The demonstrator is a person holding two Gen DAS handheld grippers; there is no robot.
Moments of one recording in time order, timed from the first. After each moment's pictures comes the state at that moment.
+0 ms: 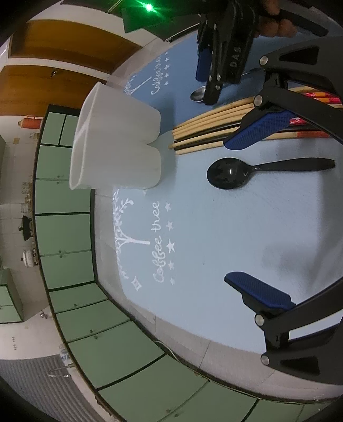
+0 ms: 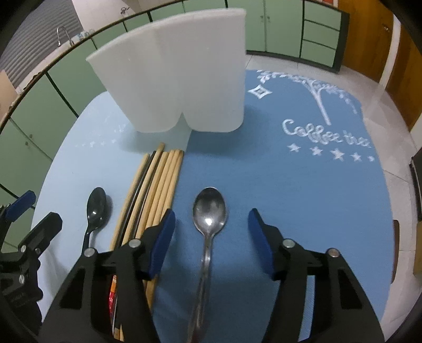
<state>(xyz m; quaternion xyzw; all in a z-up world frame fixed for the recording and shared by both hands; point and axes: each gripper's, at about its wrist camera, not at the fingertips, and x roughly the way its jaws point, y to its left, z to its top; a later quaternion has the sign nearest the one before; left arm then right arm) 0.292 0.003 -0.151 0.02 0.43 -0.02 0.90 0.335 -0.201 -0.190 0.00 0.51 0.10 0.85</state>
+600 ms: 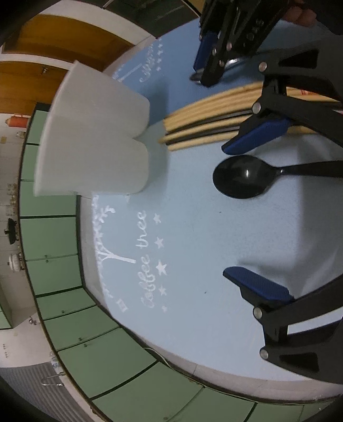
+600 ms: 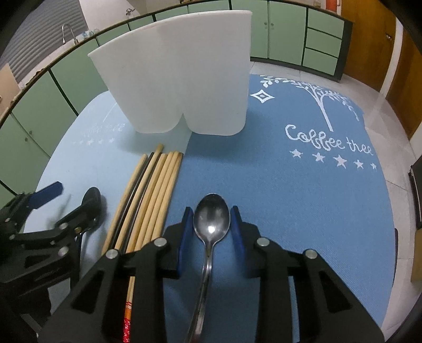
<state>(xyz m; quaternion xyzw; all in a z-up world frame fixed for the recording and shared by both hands) 0.331 -0.009 -0.189 0.02 0.47 -0.02 0.88 0.325 -0.204 -0.191 0.00 0.50 0.11 0.86</state>
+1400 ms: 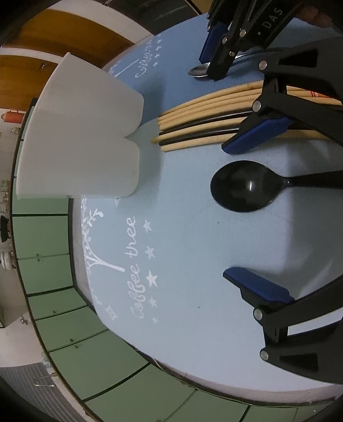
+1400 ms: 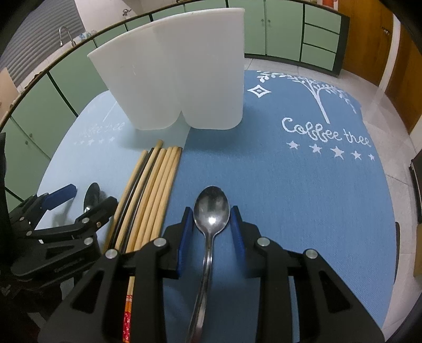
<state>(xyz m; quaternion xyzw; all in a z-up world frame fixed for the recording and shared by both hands) 0.338 -0.015 -0.201 0.01 0.48 -0.02 0.88 0.327 -0.210 -0.191 0.01 0.51 0.10 0.85</state>
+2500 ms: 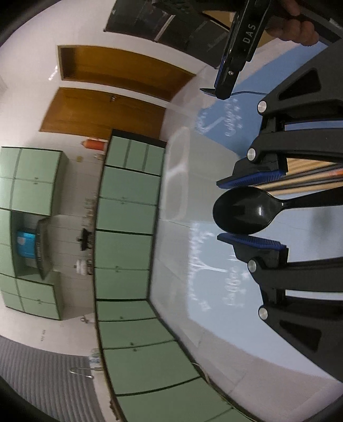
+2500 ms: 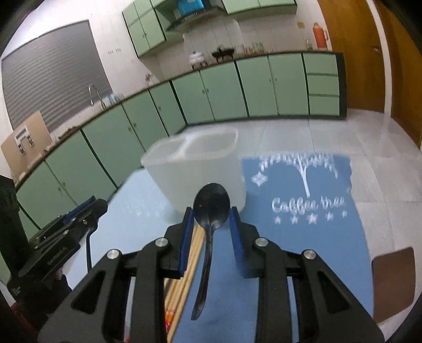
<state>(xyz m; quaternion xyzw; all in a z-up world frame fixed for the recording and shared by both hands) 0.290 -0.007 -0.090 -0.04 0.24 -0.08 0.97 0.297 -0.254 -0.088 0.08 0.31 0.17 0.93</state>
